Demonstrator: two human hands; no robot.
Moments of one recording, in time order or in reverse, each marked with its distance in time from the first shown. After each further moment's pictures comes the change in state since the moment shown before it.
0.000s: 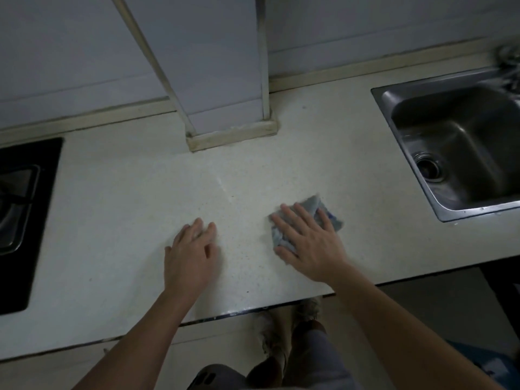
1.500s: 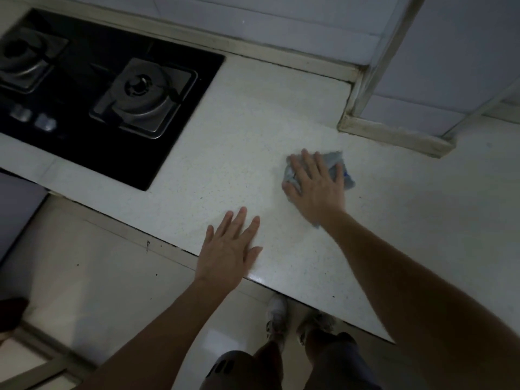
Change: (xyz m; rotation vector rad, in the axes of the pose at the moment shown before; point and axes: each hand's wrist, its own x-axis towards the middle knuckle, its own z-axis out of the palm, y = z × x) left_hand -0.075 -0.118 -0.001 0.091 -0.048 -0.144; right_hand 0.185 -0.178 0.004 -0.125 -0.013 -0.256
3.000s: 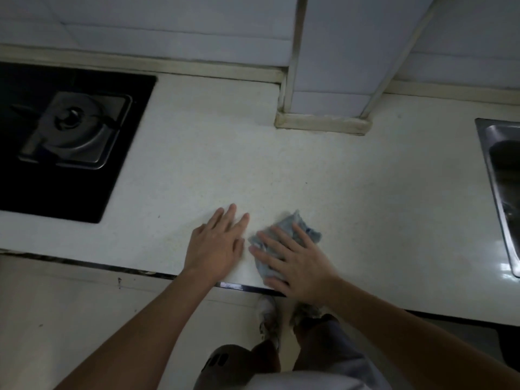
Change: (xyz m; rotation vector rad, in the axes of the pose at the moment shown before) left_hand 0.028 0.042 -0.021 0.107 -0.049 0.187; right_hand -0.170 0.003 0.020 -0.092 -0.133 -0.344
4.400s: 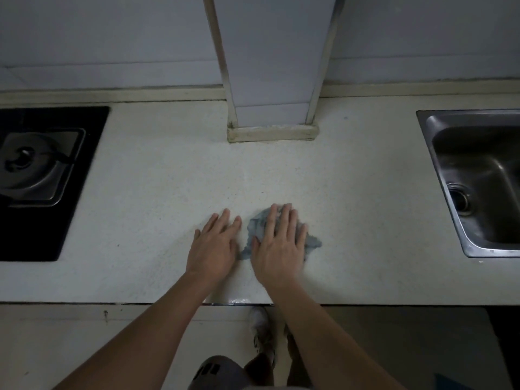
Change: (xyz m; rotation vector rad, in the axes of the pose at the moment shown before) left_hand 0.041 0.073 0.002 -0.140 0.031 0.005; right_hand 0.011 0.012 -0.003 0.318 0.236 0.928
